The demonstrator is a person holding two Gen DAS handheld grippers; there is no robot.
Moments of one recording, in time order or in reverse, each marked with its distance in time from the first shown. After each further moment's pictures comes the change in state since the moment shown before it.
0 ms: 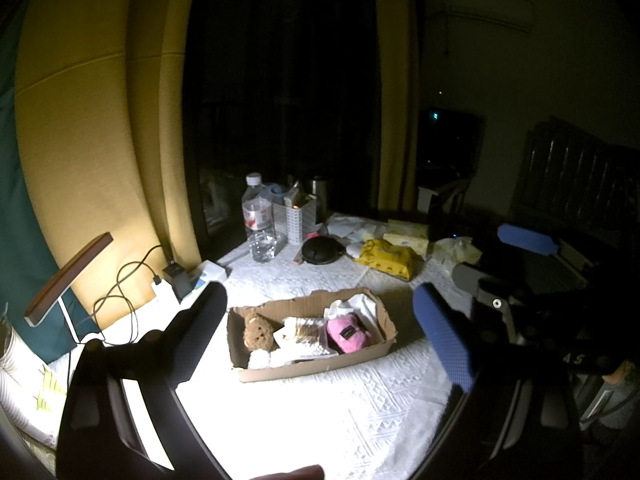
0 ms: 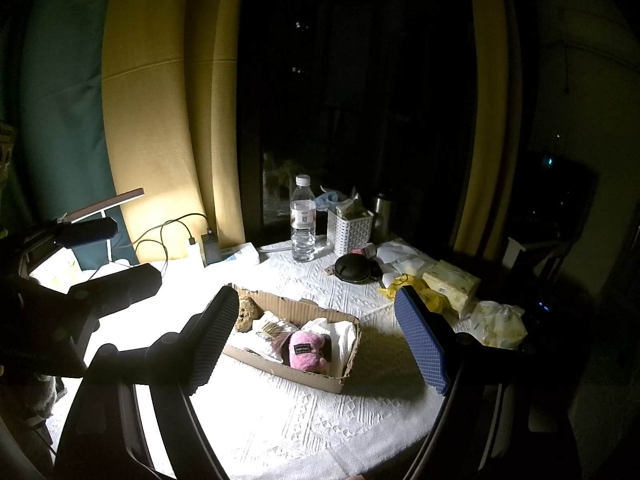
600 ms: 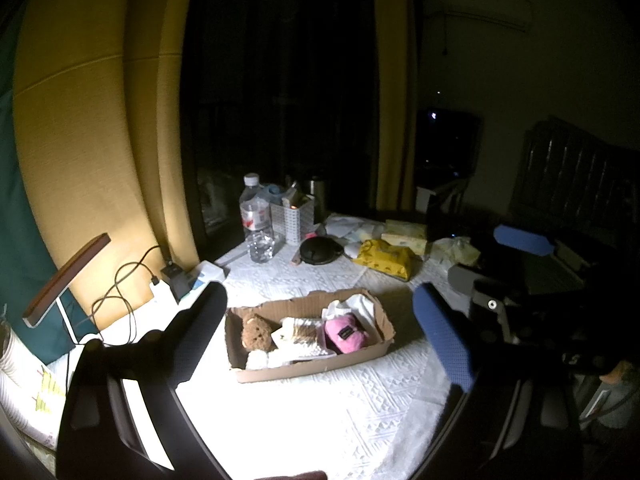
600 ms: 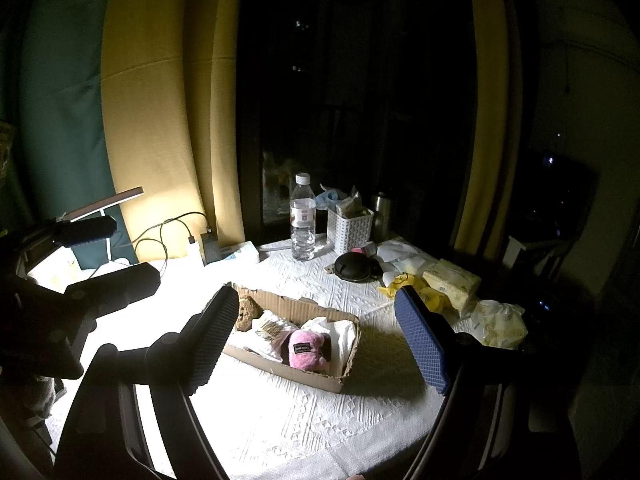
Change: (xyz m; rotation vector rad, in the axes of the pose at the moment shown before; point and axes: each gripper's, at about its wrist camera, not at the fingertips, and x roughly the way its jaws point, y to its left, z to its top) left arm 0.000 0.001 0.000 0.001 0.000 -0.004; right arm 0.001 -0.001 0.000 0.000 0.002 0.001
